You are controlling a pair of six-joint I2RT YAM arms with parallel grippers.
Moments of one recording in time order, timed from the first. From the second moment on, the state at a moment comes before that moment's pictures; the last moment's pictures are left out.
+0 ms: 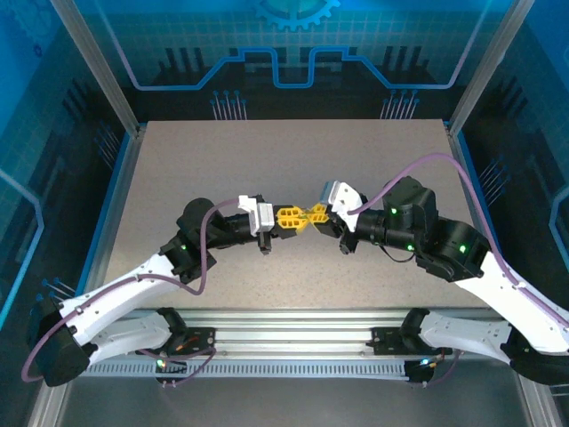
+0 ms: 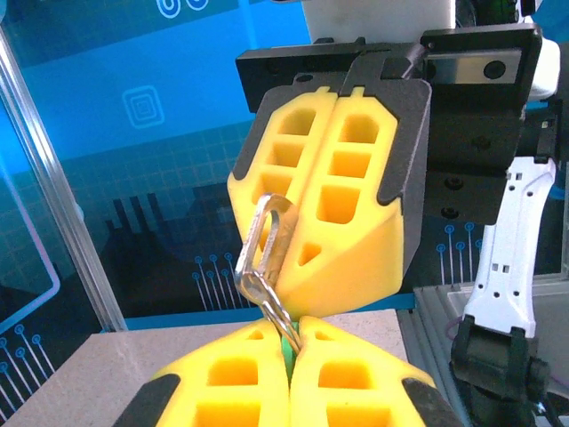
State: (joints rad) left arm -0.78 1.03 0.78 0.44 0.59 0.10; right arm 0.92 0.96 1.32 -0.69 -0.16 -0.25
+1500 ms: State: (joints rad) left arm -0.84 1.21 1.37 -0.80 0.55 0.55; right arm 0.63 0.86 1.05 -0.44 -0.79 -0.24
